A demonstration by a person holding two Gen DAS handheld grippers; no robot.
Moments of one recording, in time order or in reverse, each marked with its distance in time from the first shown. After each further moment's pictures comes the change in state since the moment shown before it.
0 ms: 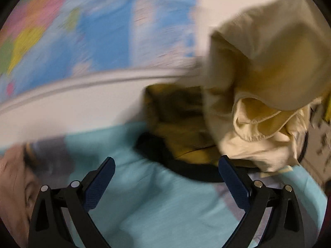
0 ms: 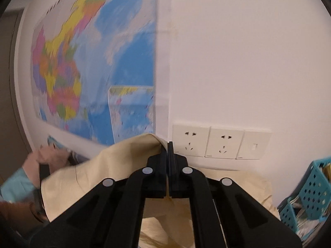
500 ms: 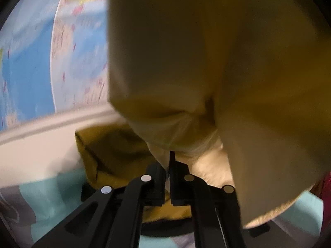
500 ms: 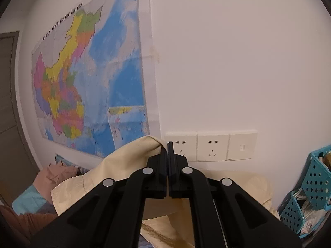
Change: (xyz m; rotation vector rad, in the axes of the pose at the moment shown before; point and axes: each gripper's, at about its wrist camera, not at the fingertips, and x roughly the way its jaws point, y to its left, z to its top) left arm 0.056 -0.056 0.060 0.076 -0.118 -0.191; right arm -0.053 -0.027 0.010 0.080 -0.105 -0.001
